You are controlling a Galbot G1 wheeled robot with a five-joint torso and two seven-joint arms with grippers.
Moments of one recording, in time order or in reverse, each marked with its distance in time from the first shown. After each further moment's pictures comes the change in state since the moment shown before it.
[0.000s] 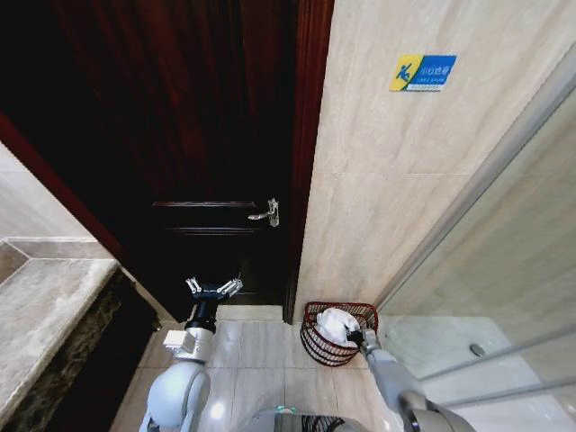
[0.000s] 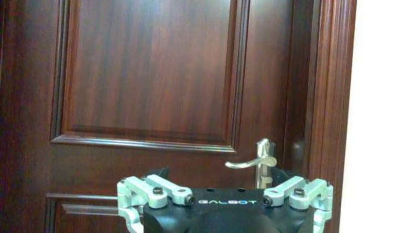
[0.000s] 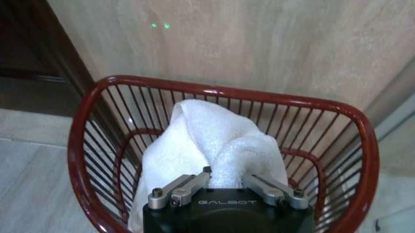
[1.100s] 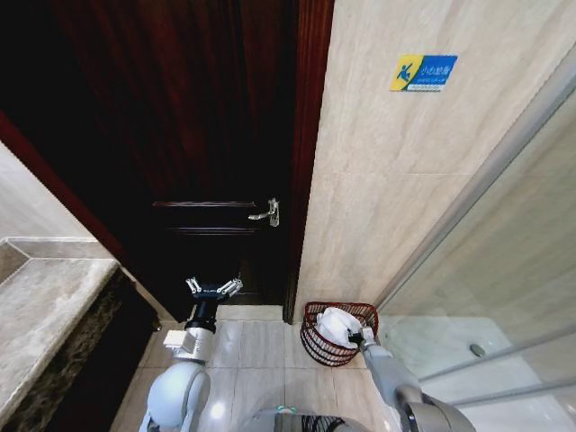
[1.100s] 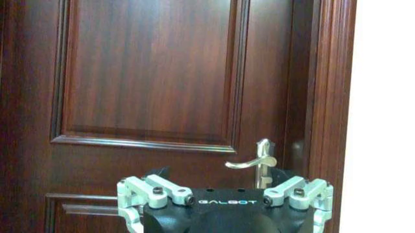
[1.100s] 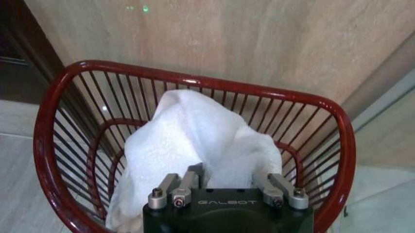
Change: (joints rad) left arm 0.000 0.000 0.000 0.000 0.000 0.000 0.000; right arm 0.007 0.024 -0.016 -0.005 -0.036 -0.029 0.138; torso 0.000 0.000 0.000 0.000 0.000
